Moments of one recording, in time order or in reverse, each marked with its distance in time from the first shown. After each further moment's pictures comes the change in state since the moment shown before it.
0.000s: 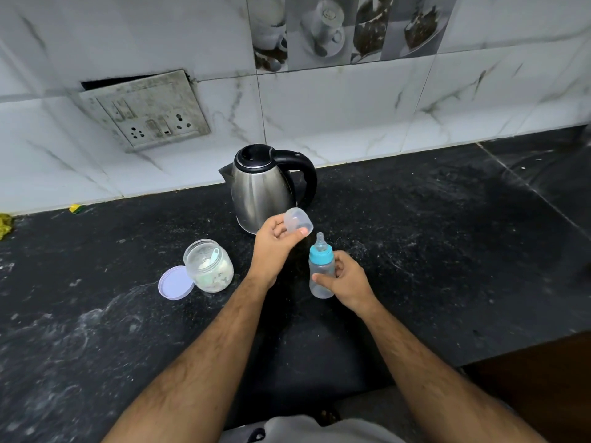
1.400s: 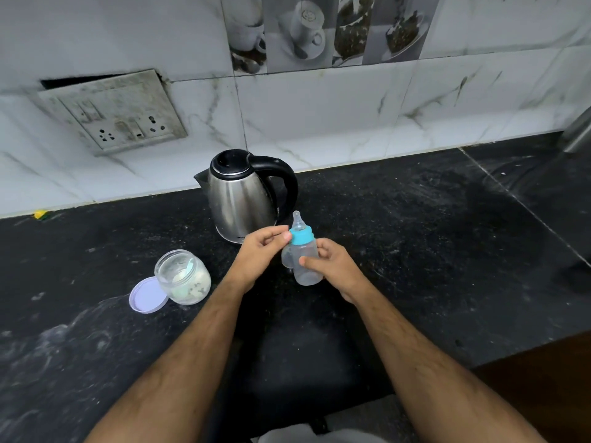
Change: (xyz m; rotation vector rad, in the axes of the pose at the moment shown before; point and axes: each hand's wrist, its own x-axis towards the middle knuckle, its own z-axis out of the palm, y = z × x) left_hand 0.025 -0.012 0.000 0.102 -0.215 -0.025; right_hand 0.034 -0.026 -0.028 0.269 -0.197 0.031
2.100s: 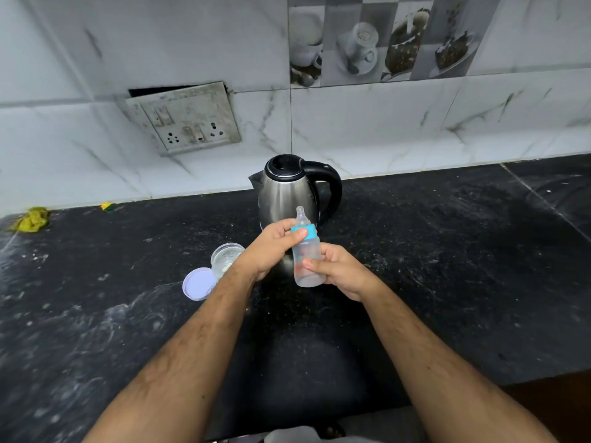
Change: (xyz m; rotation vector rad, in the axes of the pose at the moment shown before) left_hand -0.027 0.039 -0.058 -0.006 -0.138 -0.004; right_hand -0.015 -0.042 0.071 0.082 -0.355 -0.006
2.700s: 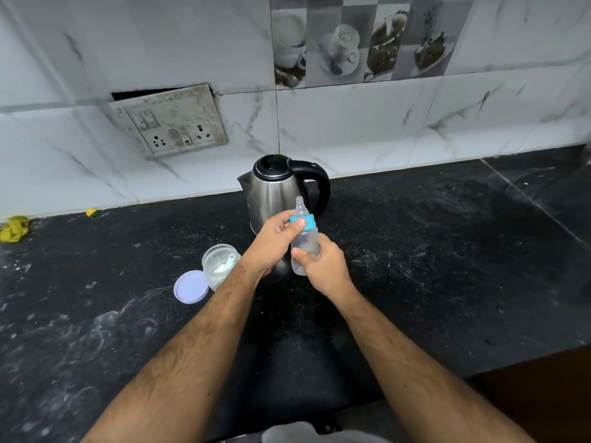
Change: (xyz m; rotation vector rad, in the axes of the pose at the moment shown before) left_hand 0.004 0.013 0.026 0.050 0.106 0.047; right_hand 0.003 0.005 0.029 -0.443 0.628 -0.118
